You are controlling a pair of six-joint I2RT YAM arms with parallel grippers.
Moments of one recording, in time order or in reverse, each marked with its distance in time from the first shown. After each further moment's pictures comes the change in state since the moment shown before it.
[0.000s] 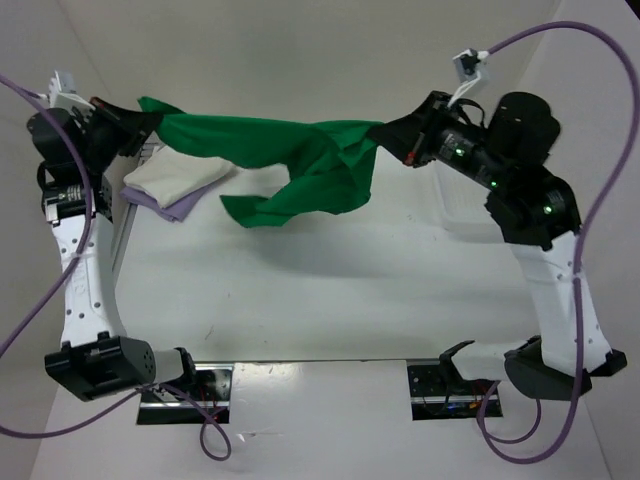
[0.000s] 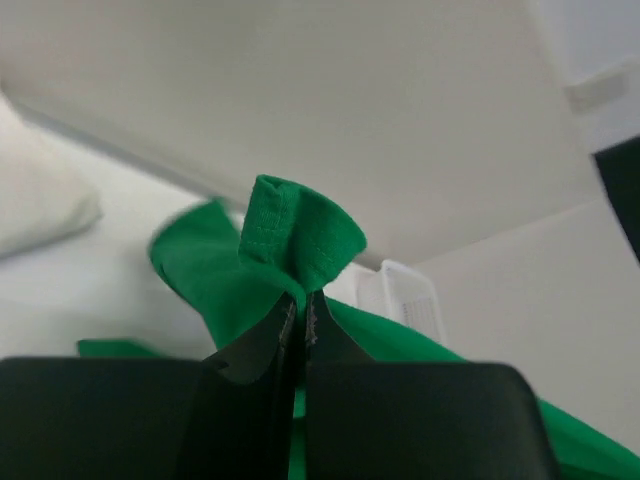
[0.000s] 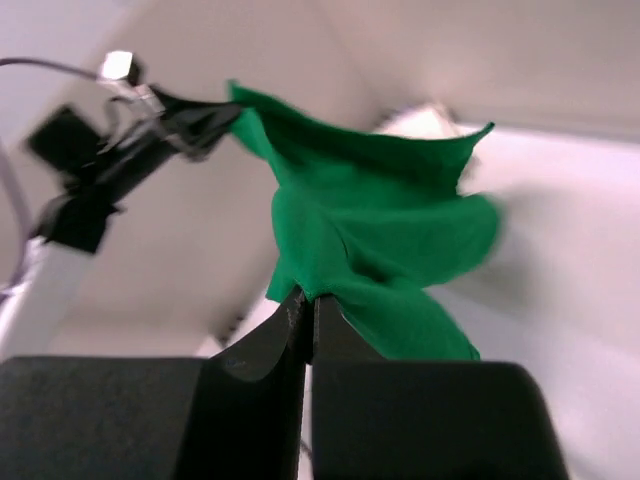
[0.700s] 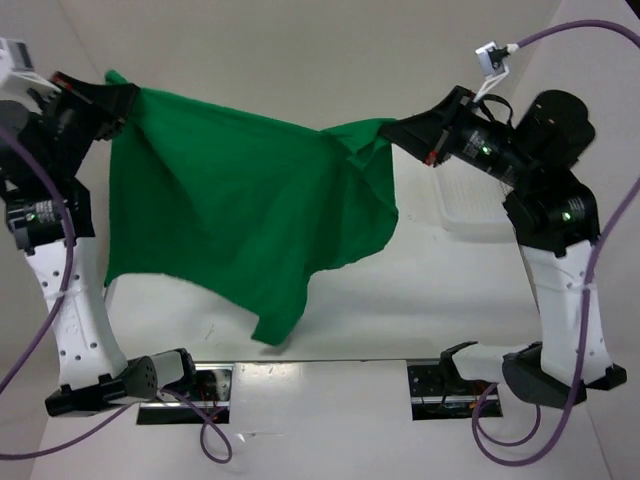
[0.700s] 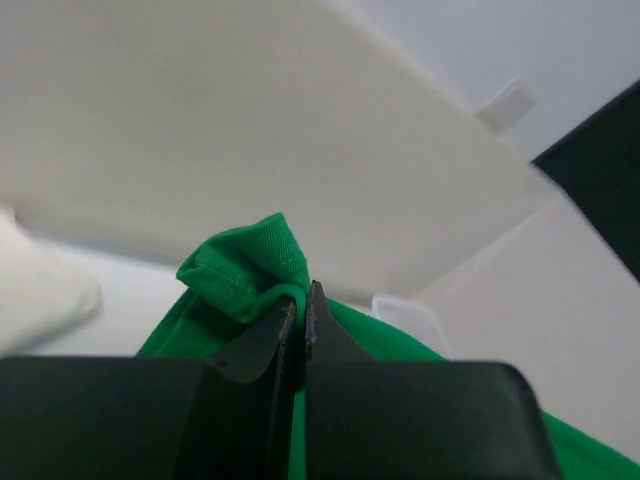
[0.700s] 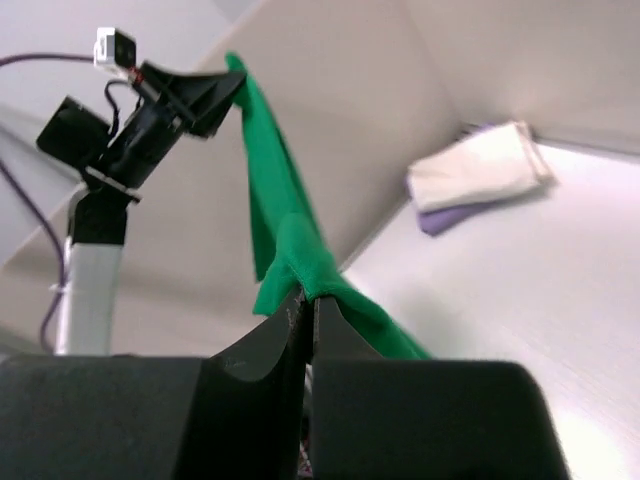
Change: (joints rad) left arm 0.001 -0.074 0.403 -0.154 -0.043 0.102; right arm -0.098 -0.044 0.104 0.035 -0.284 0.109
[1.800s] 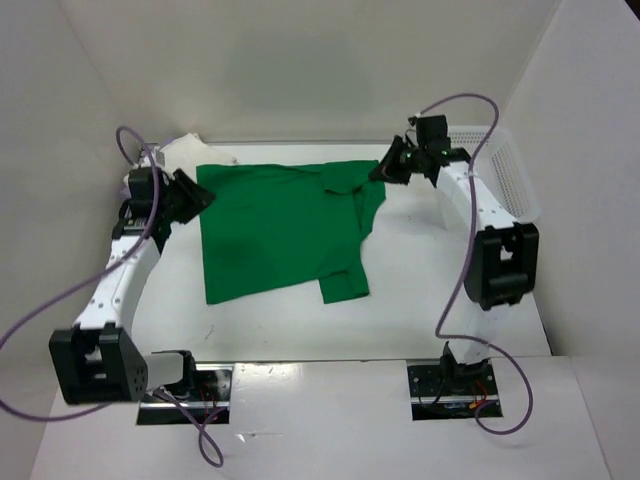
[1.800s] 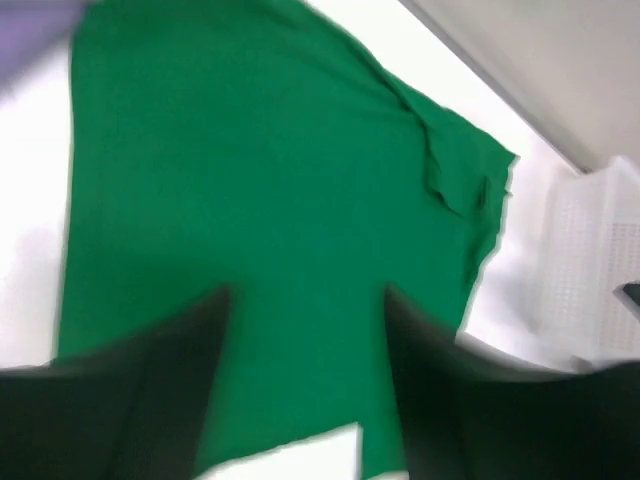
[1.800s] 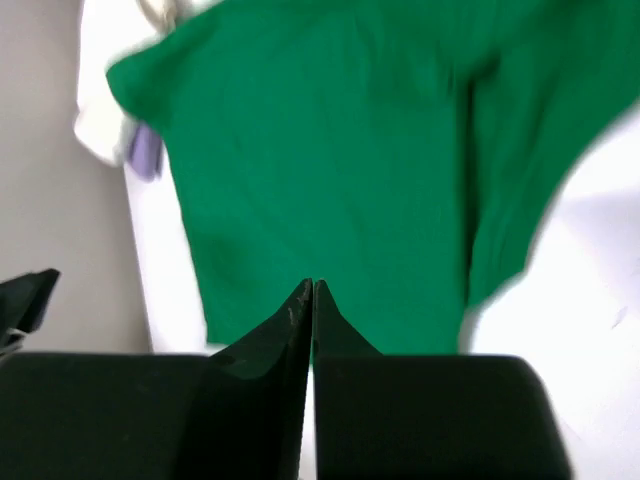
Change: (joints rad) left arm -0.228 0.082 -0.798 0.140 -0.266 0.058; right arm -0.193 0.624 -0.301 0.103 0.145 -0.043
